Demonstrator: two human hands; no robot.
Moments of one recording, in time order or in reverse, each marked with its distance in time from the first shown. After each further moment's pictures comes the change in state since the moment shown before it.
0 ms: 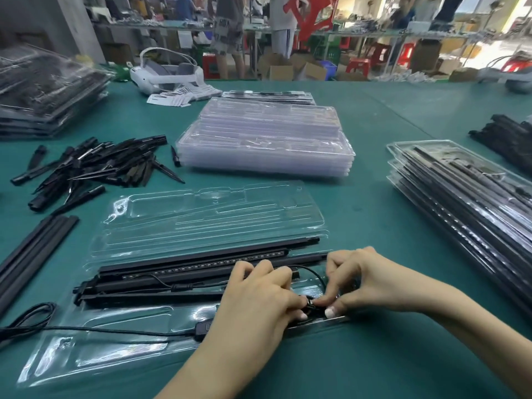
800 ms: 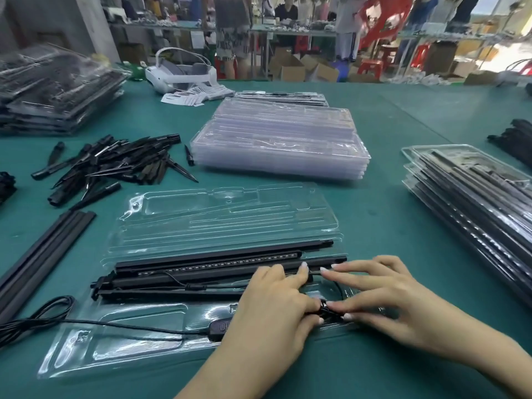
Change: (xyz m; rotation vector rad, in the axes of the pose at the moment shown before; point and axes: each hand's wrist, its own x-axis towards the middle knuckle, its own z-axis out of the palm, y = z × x) left_hand 0.001 0.005 -0.001 0.005 -0.135 -0.045; right_hand -0.024 0.009 0.017 -0.390 0.202 -0.271
